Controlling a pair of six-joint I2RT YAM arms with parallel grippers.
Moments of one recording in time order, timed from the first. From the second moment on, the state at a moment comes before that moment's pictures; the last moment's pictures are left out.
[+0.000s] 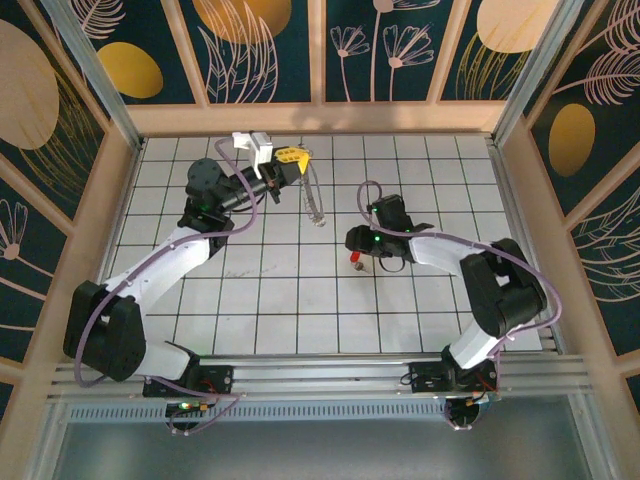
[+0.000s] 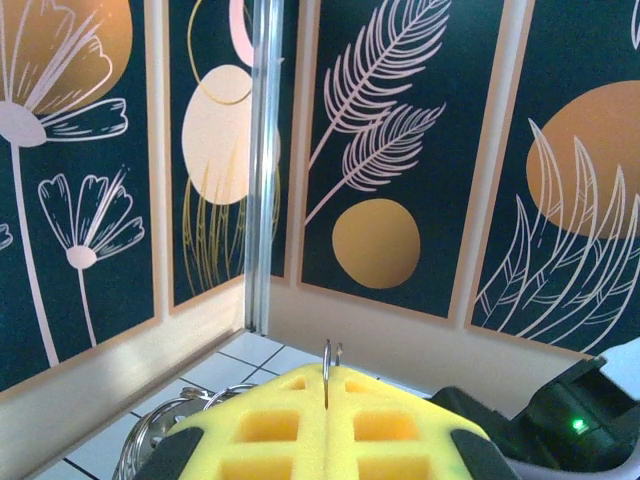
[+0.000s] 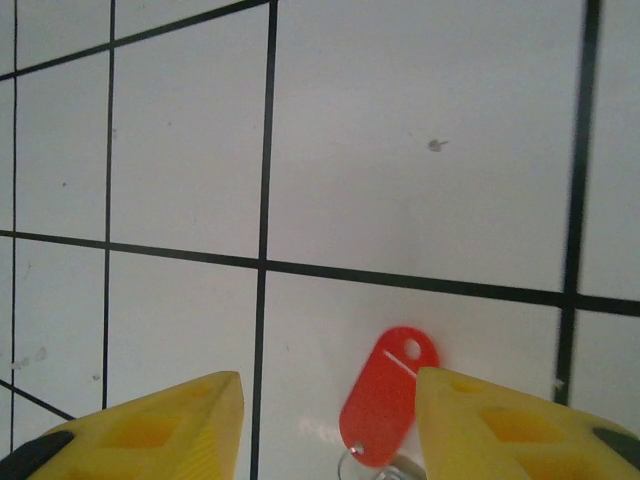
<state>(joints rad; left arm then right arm) -0.43 1.41 0.99 0.68 0.68 -0.26 0.49 1.65 0.85 -0.13 -0.25 0.57</state>
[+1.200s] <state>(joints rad) -0.43 1.39 0.94 0.68 0.67 -0.25 0.53 1.68 0.82 -0.12 -0.18 0.60</state>
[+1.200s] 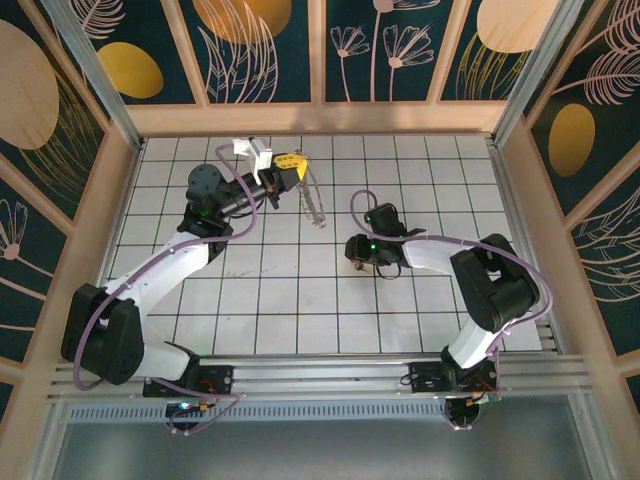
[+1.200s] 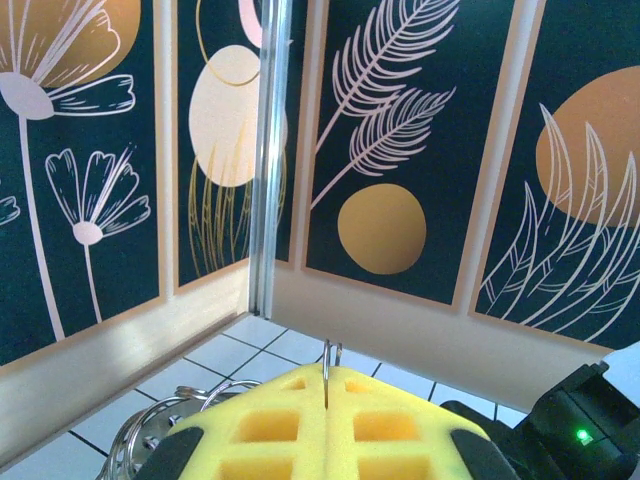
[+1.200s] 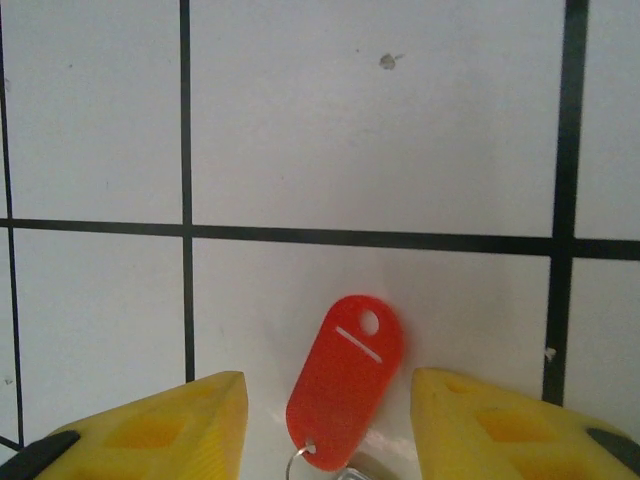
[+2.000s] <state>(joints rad) -0.43 1.39 0.94 0.68 0.67 -0.25 0.59 1.65 0.91 -0.18 -0.10 0.57</state>
